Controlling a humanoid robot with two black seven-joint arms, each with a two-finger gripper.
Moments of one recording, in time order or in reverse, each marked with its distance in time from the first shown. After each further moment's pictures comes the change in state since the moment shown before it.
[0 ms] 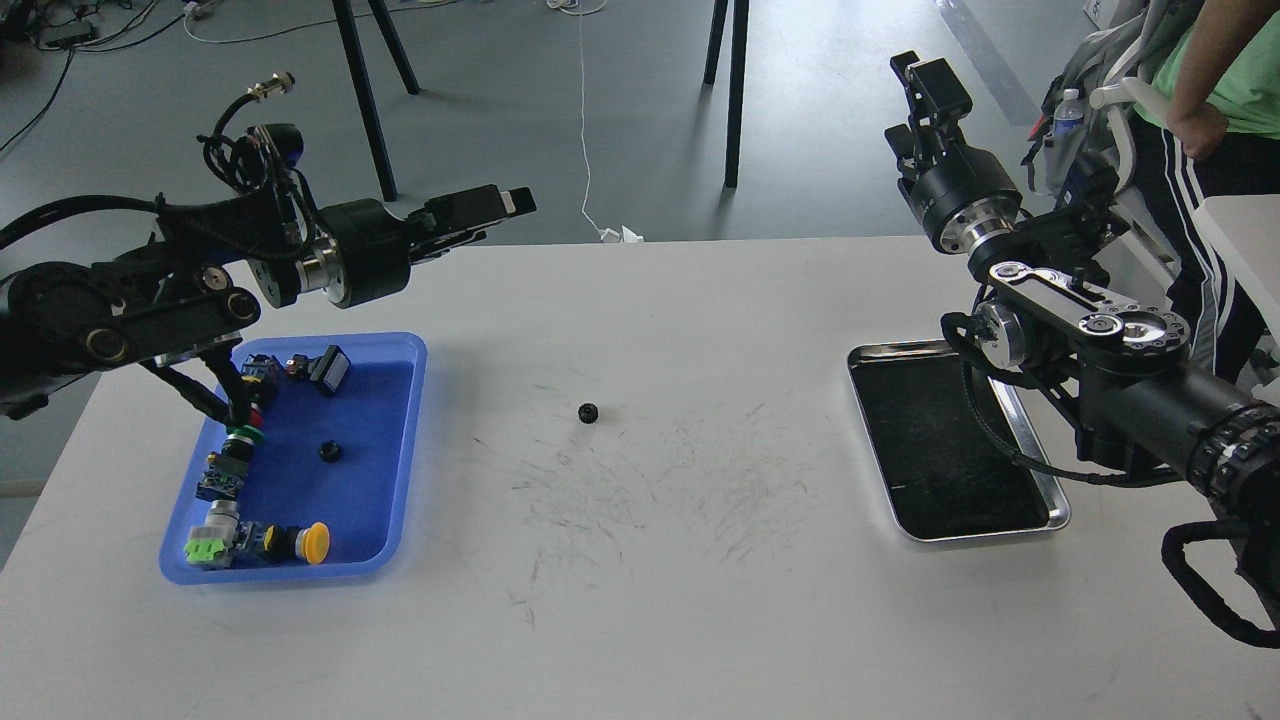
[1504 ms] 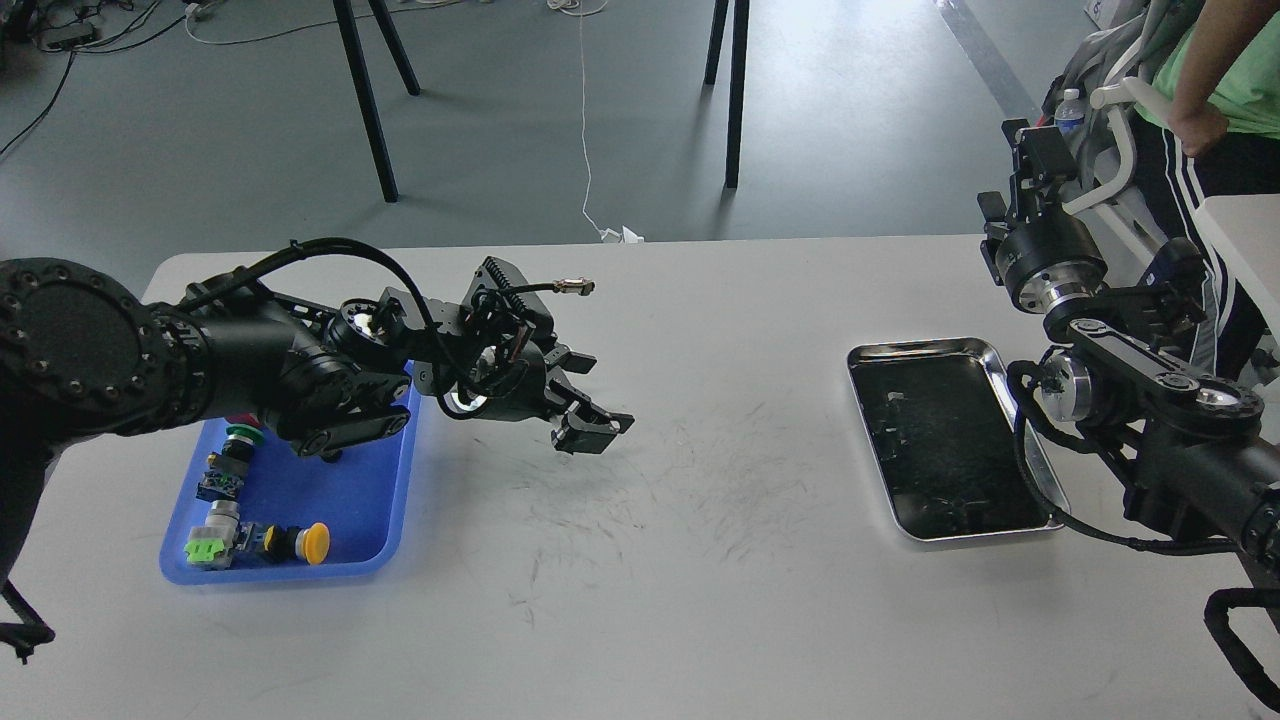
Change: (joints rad) left arm -0.051 -0.490 0.540 0.259 0.476 0.248 0.000; right arm -0.173 -0.080 0.168 0.014 0.044 0.008 0.004
